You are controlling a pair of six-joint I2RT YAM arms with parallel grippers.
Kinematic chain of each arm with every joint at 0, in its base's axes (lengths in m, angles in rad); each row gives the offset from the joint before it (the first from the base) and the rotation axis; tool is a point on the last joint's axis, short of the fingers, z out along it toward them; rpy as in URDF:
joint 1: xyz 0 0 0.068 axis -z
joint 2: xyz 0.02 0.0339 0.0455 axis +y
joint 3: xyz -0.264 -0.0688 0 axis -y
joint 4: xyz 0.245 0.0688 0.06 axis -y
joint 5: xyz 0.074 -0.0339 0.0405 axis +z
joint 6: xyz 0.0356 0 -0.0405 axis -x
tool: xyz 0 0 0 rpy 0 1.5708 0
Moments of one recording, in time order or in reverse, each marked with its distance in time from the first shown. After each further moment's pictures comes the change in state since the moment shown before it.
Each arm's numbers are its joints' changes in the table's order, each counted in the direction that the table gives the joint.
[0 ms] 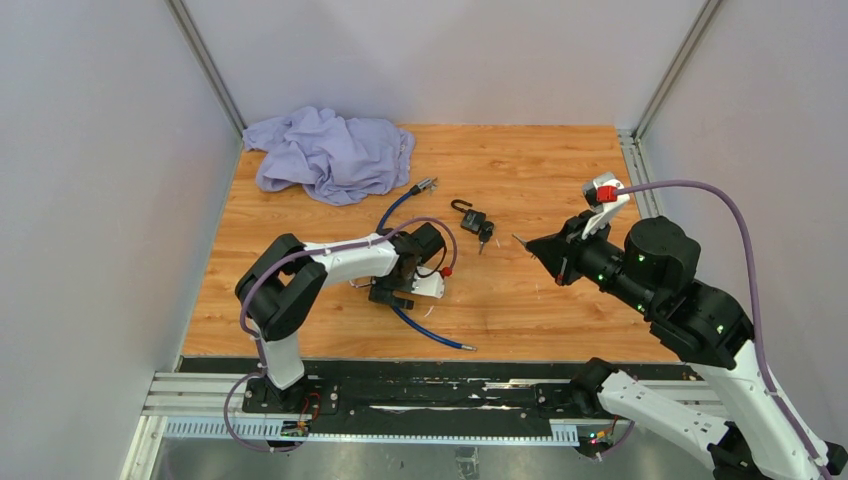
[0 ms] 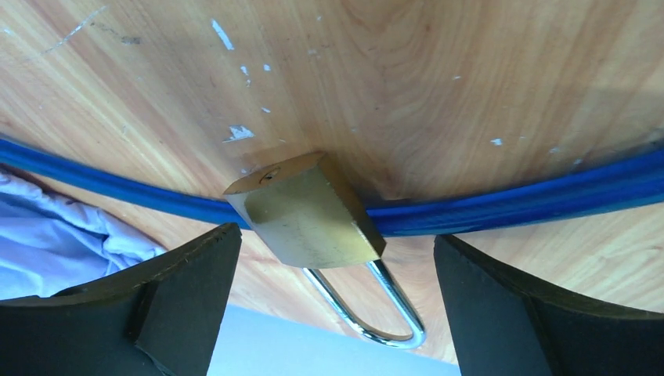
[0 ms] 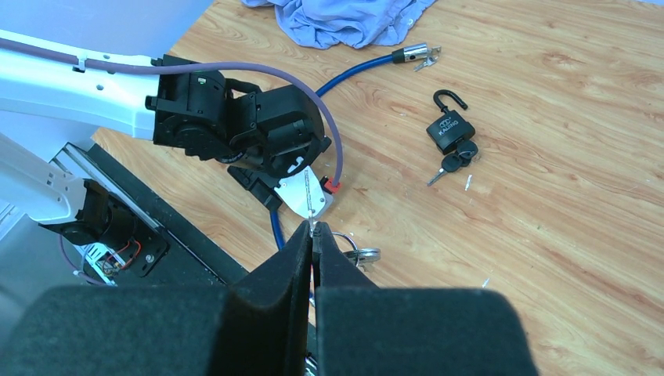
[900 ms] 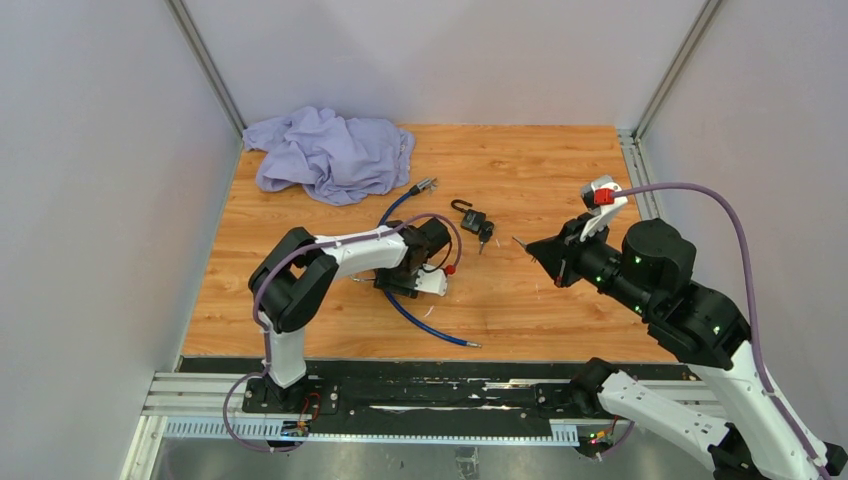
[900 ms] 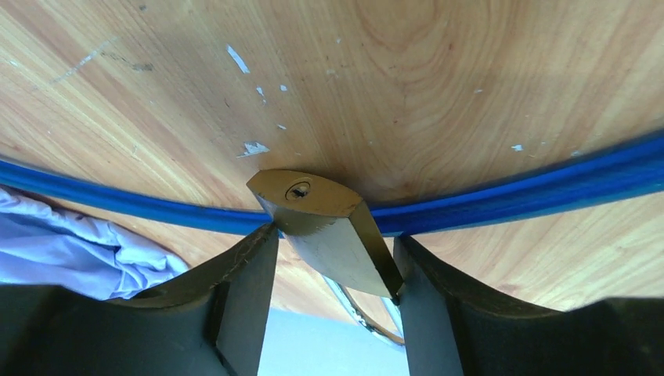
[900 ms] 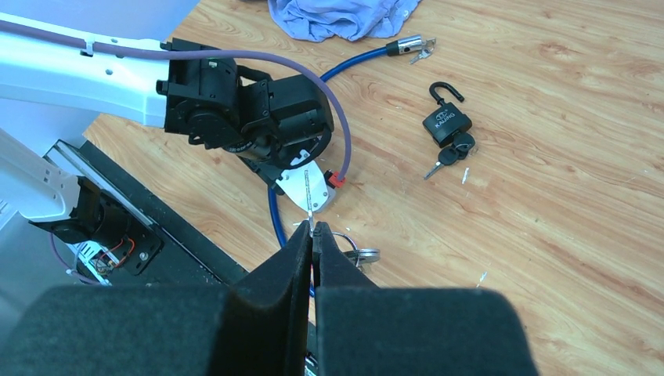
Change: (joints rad) left arm -0.002 0.069 0.080 -0.063 0.021 -0.034; right arm 0.000 -0.011 -0.025 0.001 -0.010 -0.001
